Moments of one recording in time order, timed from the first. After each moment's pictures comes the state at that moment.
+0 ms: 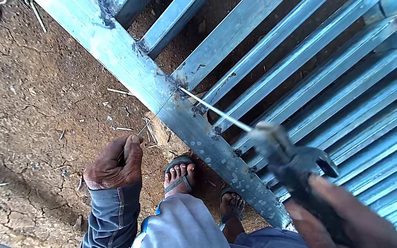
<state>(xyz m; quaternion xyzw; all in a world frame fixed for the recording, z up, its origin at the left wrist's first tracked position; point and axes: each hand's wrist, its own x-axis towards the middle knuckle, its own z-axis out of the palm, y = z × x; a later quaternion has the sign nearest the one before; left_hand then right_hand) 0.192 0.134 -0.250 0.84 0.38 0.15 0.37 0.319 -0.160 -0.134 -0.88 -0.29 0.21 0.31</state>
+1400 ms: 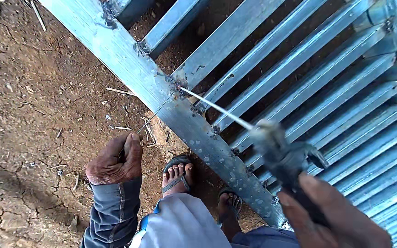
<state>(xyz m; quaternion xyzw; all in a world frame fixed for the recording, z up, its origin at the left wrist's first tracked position) 0.189 0.133 -0.257 0.83 0.38 0.15 0.38 0.315 -0.171 -0.158 -0.89 -0.32 0.13 0.30</state>
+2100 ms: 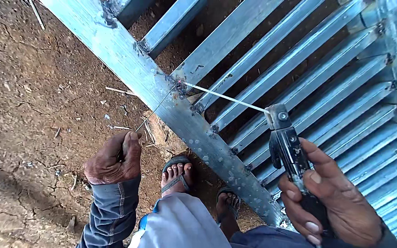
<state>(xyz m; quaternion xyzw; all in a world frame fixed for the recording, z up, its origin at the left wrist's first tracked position) 0.184 0.137 -0.263 0.84 0.36 0.18 0.36 0.340 -0.183 -0.163 -0.51 0.15 0.46 0.71</state>
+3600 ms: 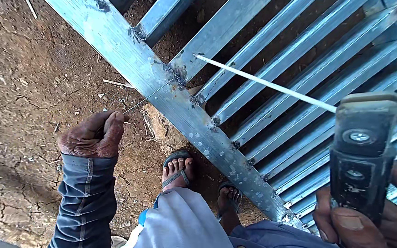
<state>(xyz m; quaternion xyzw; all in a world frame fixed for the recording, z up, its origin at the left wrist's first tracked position) 0.191 0.188 -0.270 0.85 0.28 0.11 0.43 0.316 -0.191 -0.128 -0.82 -0.14 0.26 0.49</state>
